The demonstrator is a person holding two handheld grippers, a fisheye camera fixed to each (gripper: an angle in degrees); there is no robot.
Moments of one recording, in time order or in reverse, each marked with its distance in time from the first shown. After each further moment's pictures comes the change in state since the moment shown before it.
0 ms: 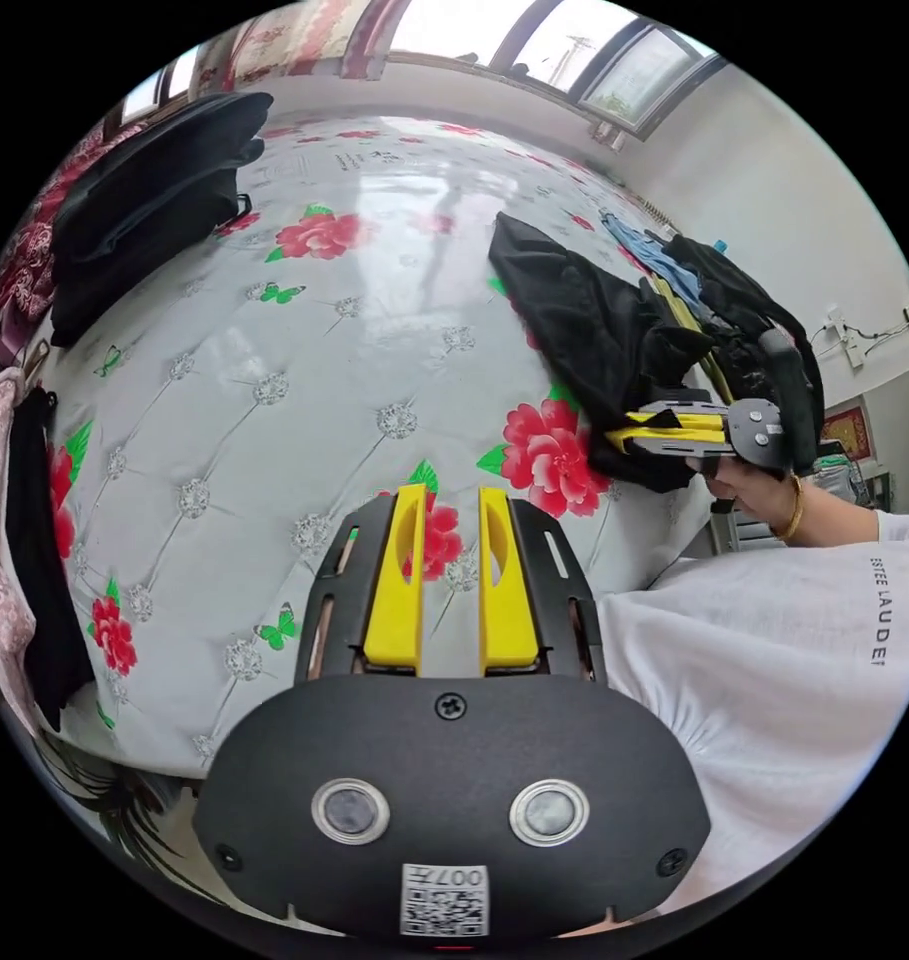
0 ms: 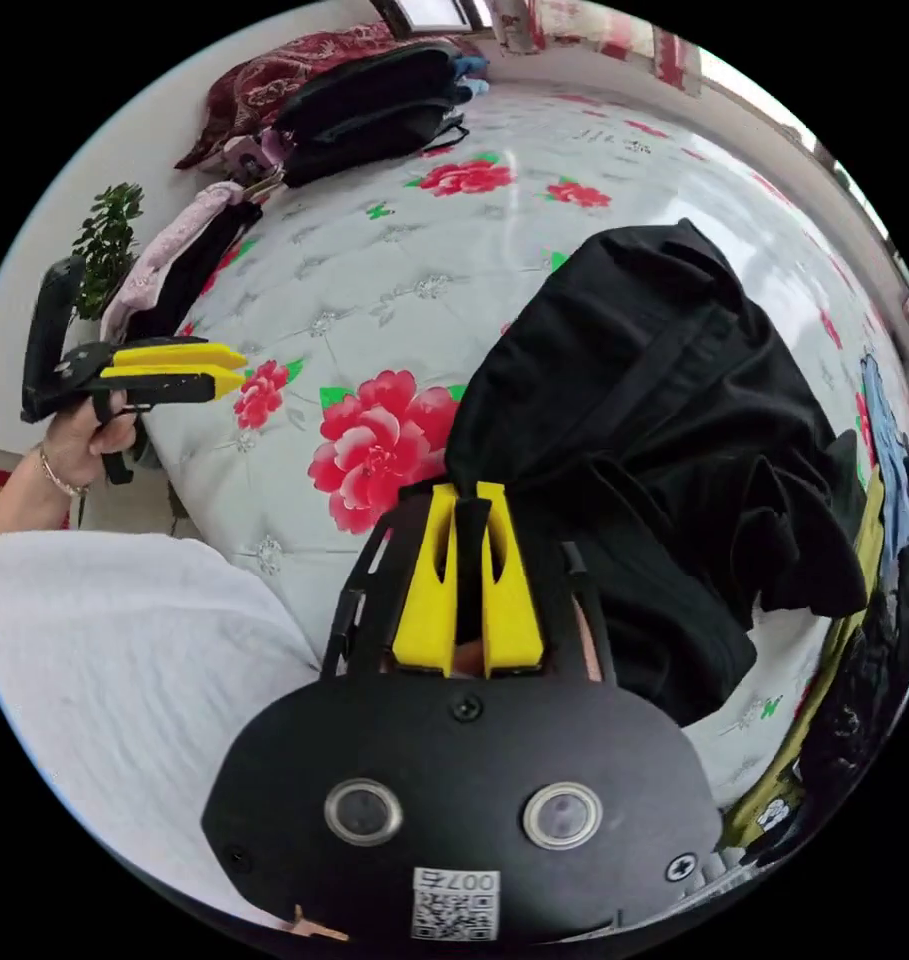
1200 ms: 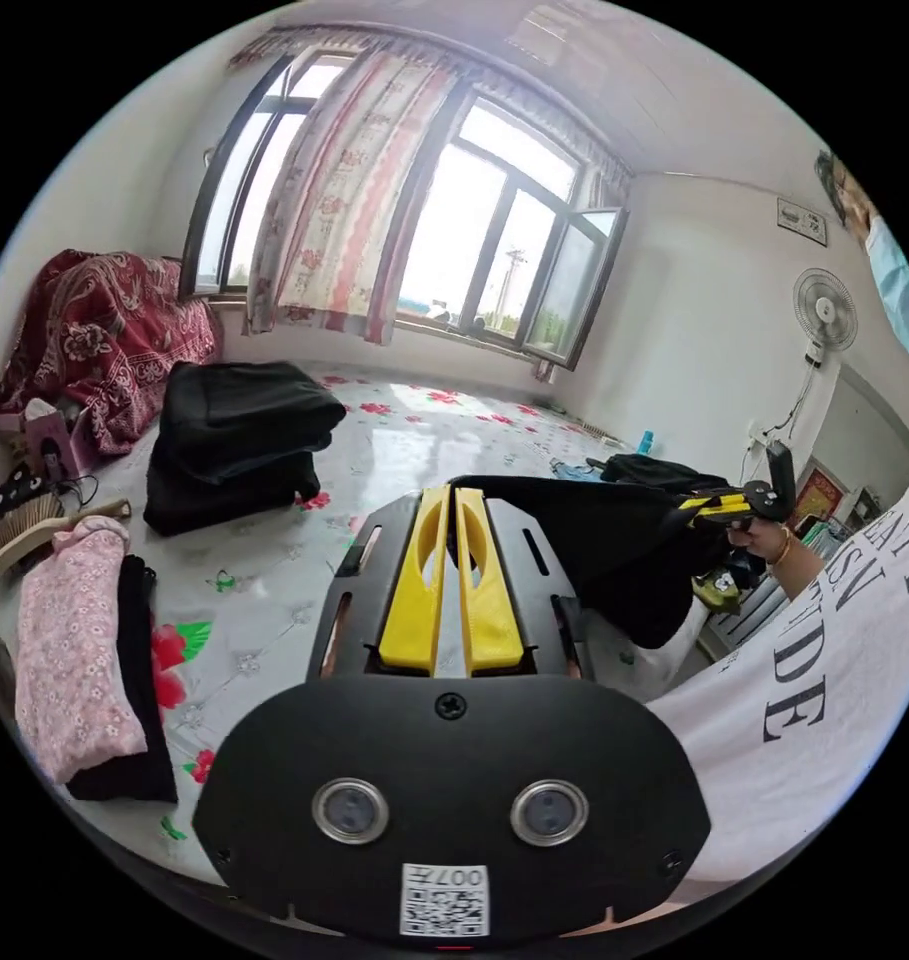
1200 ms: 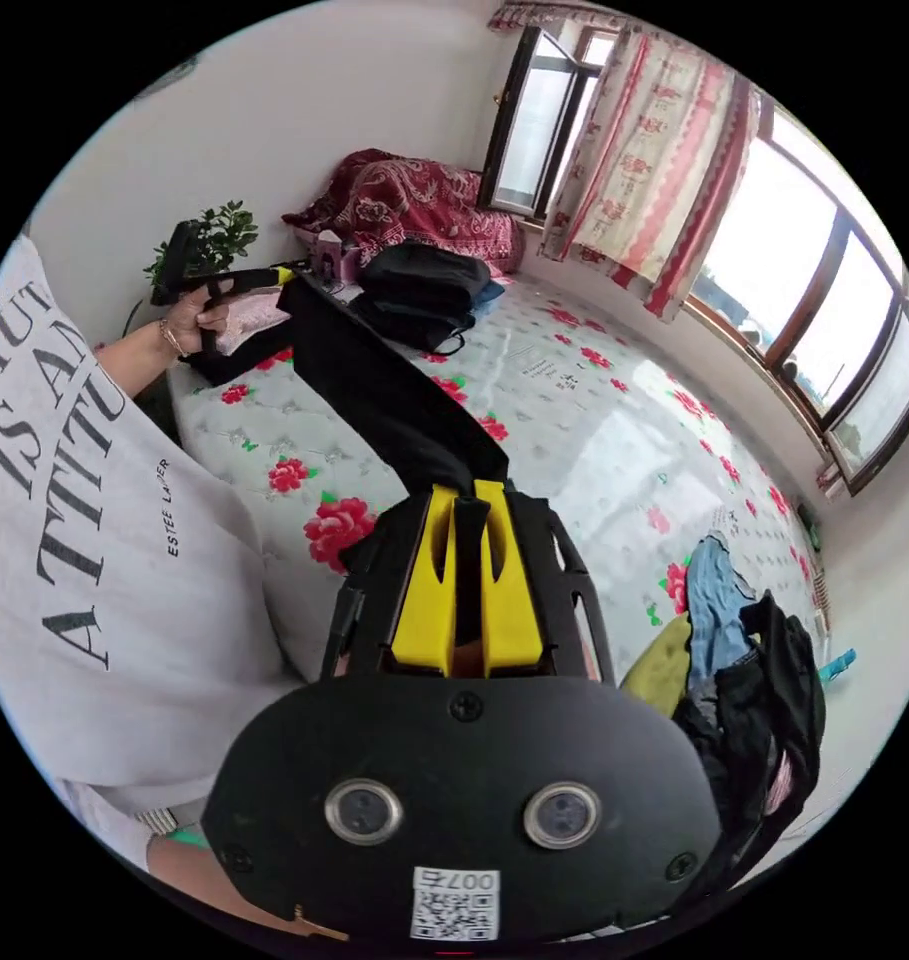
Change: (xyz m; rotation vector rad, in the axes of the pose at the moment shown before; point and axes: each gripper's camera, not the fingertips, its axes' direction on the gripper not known) left arm -0.007 0.112 -0.214 0.744 0.019 0.060; right arm -0.017 0.046 -0.206 0.393 0.095 -0.236
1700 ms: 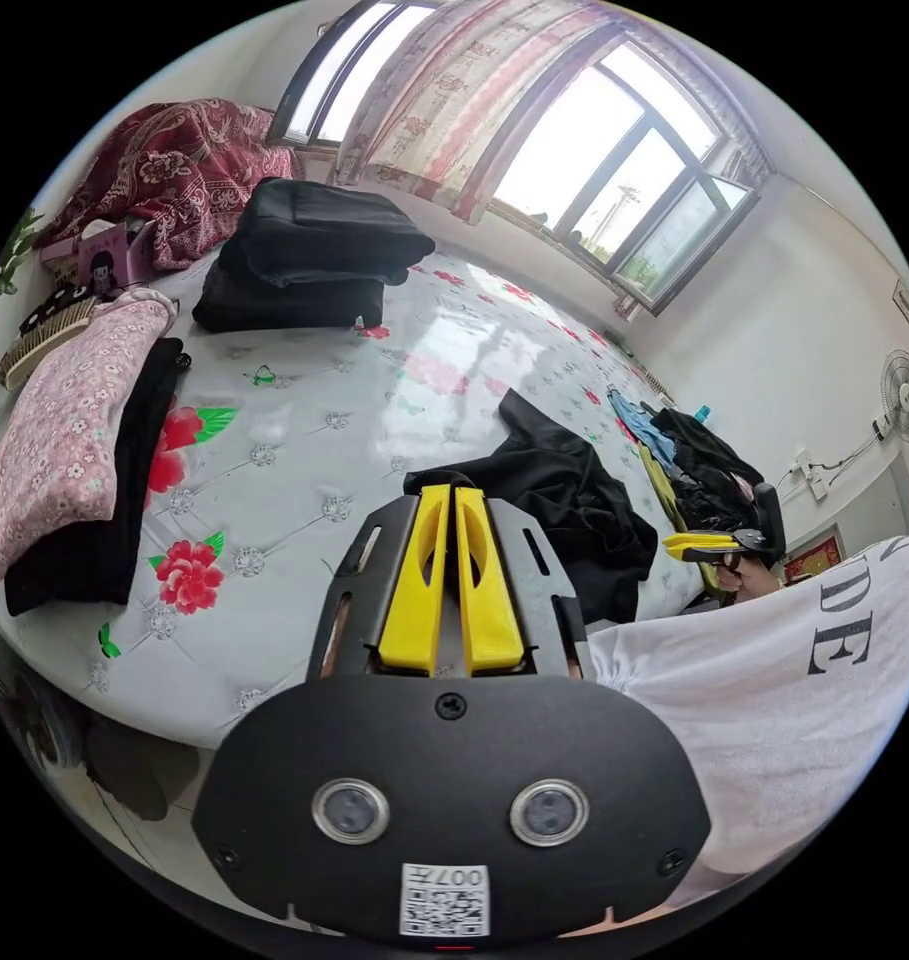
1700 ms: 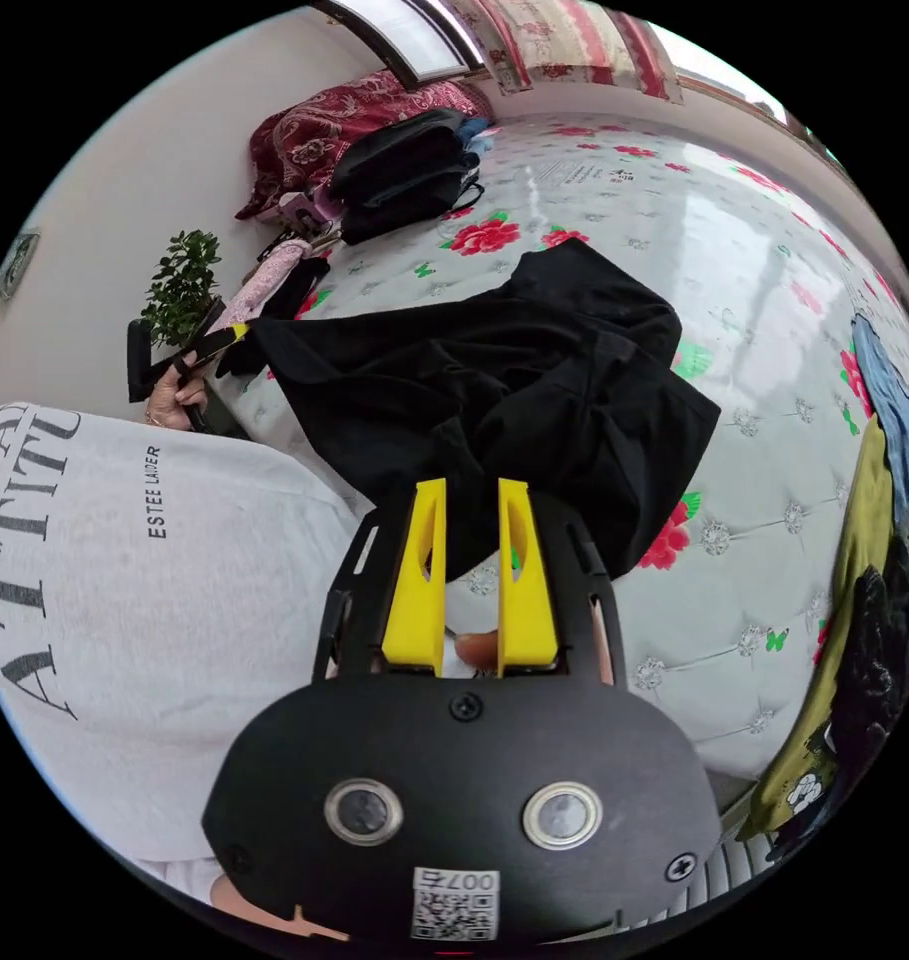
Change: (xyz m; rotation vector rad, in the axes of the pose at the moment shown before) left arm 0.019 0.123 -0.020 -0.305 -0.057 -0.283; right arm -0.026 0.068 0.097 -0.196 -0.249 0.412
